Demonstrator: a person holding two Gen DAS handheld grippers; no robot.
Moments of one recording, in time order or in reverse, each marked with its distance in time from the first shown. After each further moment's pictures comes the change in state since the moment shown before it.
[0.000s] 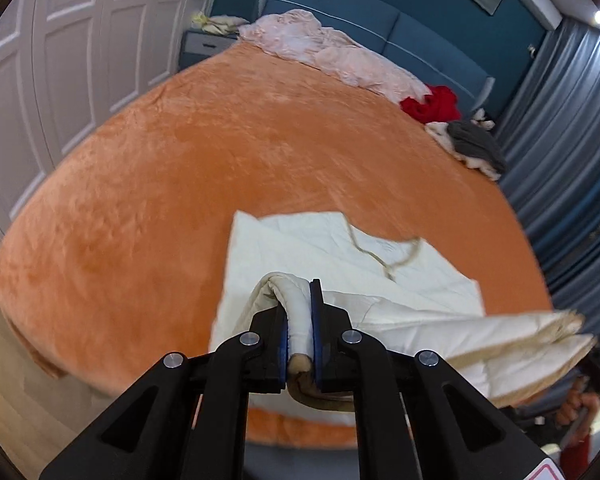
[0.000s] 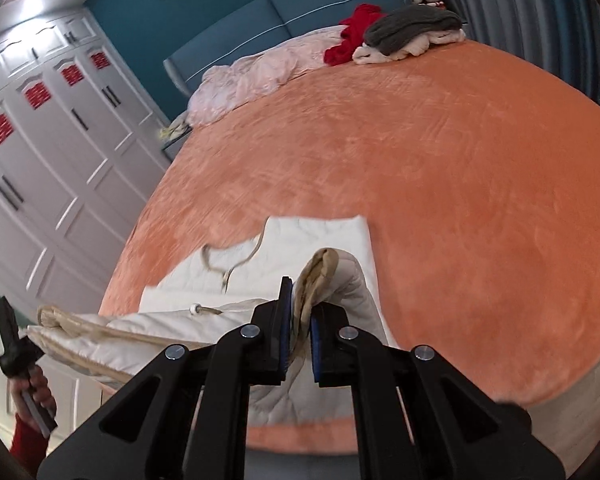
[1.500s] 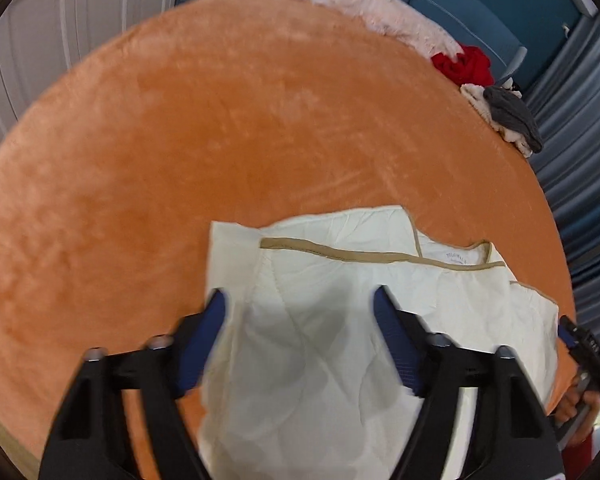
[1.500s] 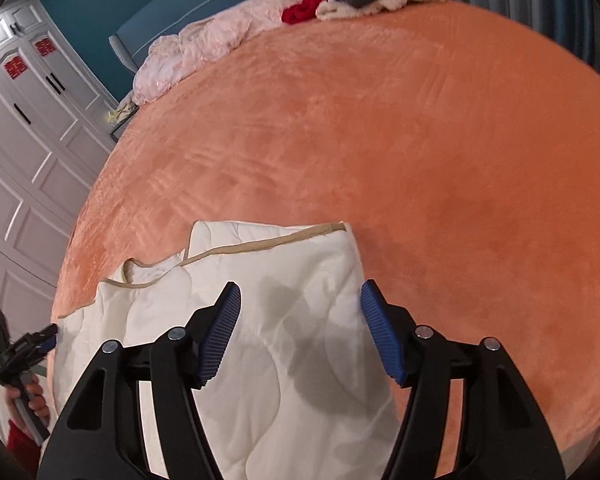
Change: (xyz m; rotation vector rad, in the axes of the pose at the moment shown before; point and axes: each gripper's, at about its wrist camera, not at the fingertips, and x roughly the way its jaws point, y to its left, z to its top) left arm 0.178 0.038 0.046 -0.038 0.208 -0.006; right arm 0.150 -0.034 0.027 0.062 0.134 -0.126
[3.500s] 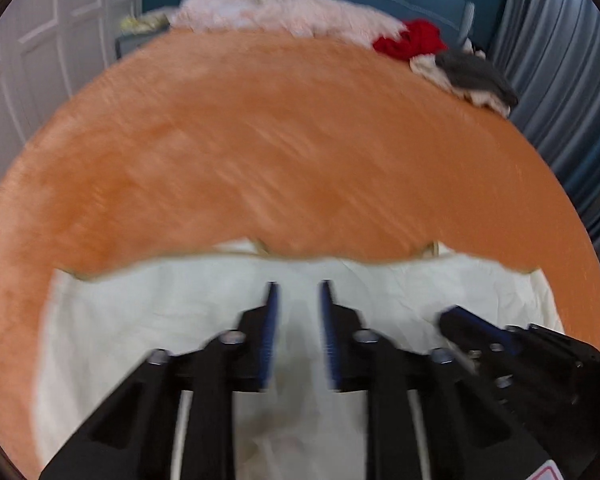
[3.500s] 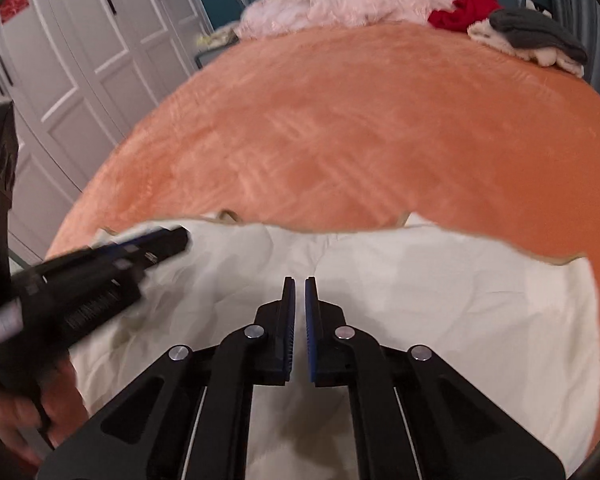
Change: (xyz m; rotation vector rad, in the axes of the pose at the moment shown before) left arm 0.068 -0.164 0.002 0.244 -0.078 0.063; right arm 0.096 0.177 -0.020 -0.398 0.070 0.089
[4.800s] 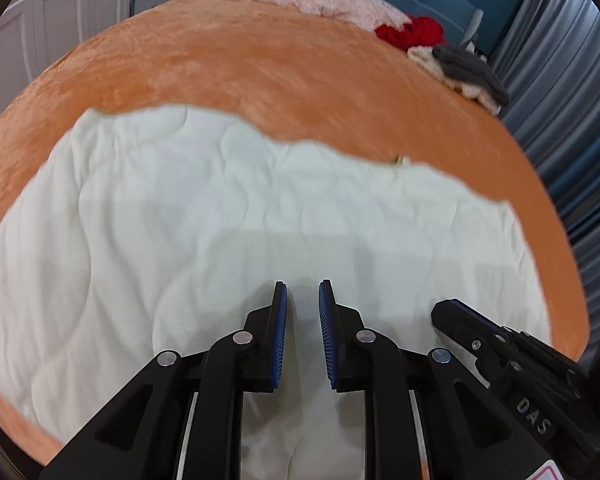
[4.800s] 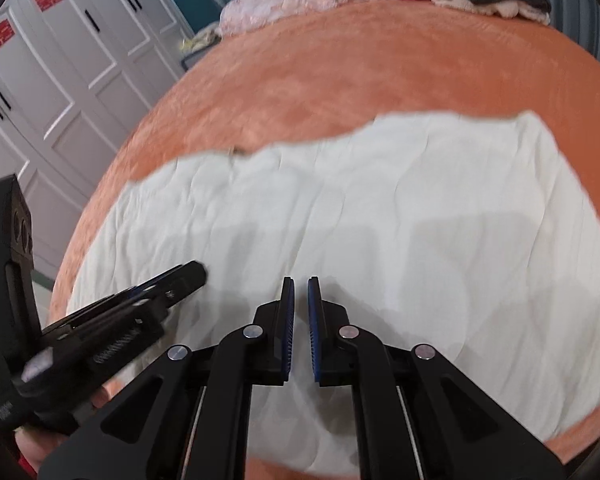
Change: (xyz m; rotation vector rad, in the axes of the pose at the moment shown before) left arm -0.047 -0.011 -0.105 -0.100 0.048 -0.046; right arm -0.066 0.012 -0.099 0.119 0.041 0.031
